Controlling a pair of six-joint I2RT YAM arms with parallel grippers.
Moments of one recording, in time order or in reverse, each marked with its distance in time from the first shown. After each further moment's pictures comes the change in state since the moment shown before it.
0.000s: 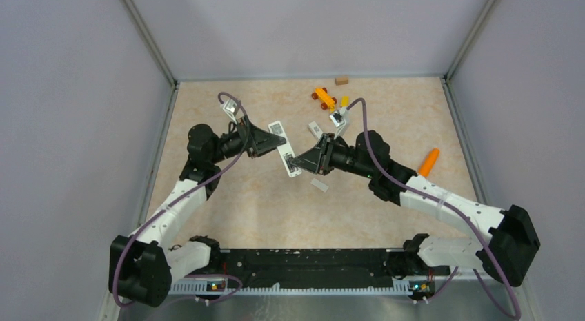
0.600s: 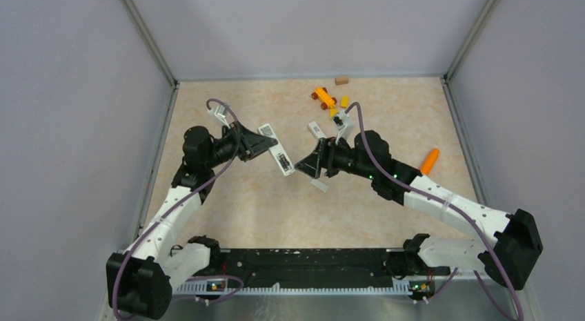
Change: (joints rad) left arm 0.071 -0.103 0.000 -0.367 -0.208 0.227; right arm -0.021 -0.034 0.024 -0.263 0.149 -0.218
